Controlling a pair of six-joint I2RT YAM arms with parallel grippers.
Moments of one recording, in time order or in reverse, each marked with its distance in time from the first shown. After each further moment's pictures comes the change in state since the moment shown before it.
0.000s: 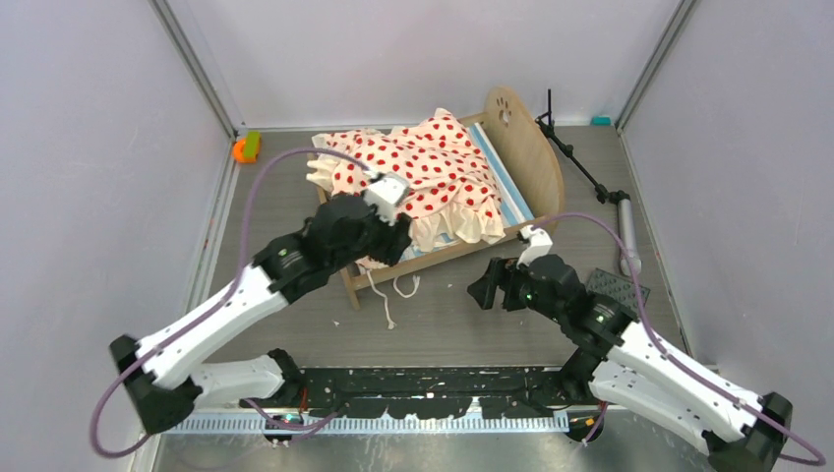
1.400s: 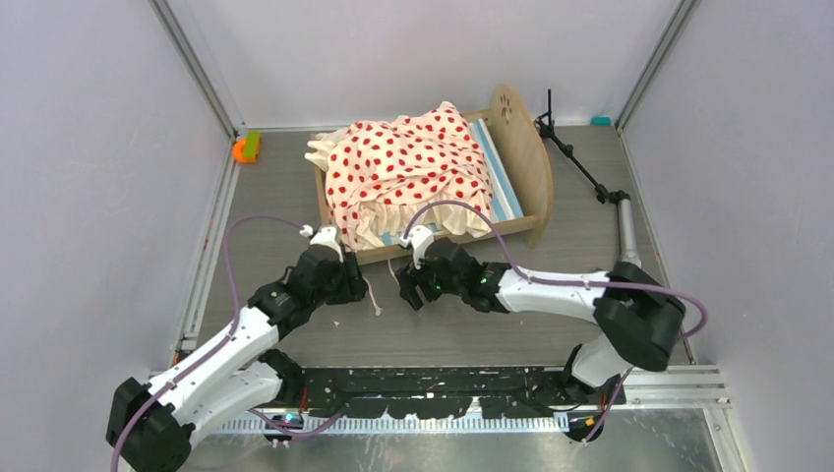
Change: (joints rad) left arm 0.262 -0.306 -0.594 0.072 -0.008 -0.568; right arm 0.201 0.836 0.223 0.531 -0.082 -0.440
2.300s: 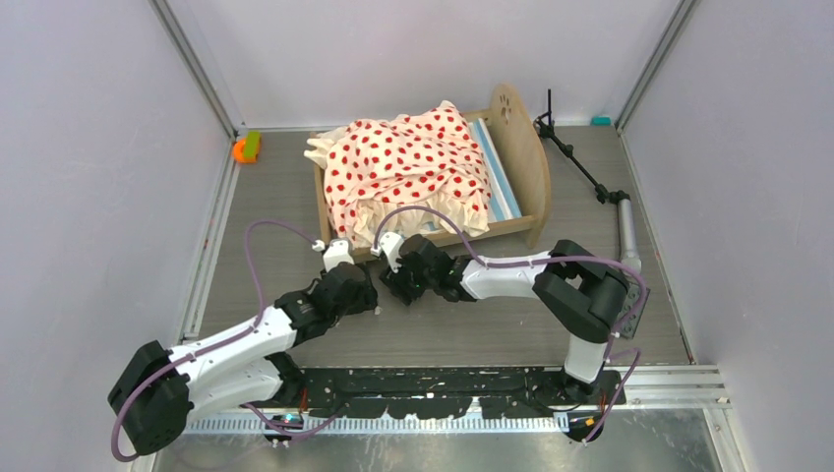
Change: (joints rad) left arm -0.200 0.111 -0.145 0.169 -0.237 -0.198; right arm -0.011 0.340 0.193 0.031 -0.066 -0.238
